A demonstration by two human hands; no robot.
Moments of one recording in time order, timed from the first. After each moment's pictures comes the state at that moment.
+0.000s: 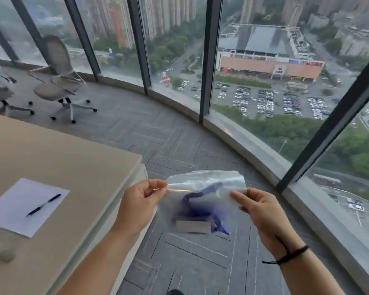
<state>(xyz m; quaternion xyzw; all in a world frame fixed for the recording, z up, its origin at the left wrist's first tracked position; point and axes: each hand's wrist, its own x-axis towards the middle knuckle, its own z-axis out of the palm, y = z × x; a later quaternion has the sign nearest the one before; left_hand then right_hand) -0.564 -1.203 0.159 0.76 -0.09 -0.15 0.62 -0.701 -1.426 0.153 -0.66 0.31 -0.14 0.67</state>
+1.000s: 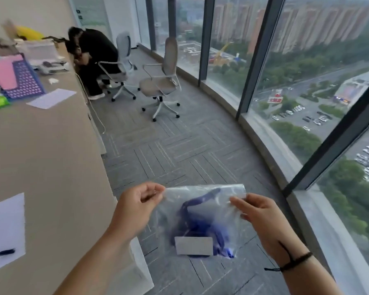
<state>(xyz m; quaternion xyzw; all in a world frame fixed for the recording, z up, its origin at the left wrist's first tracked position) -0.055 -1.407 0.139 0.81 0.13 0.07 0.57 -0.023 -1.679 0.138 -0.76 0.05 0.10 0.64</state>
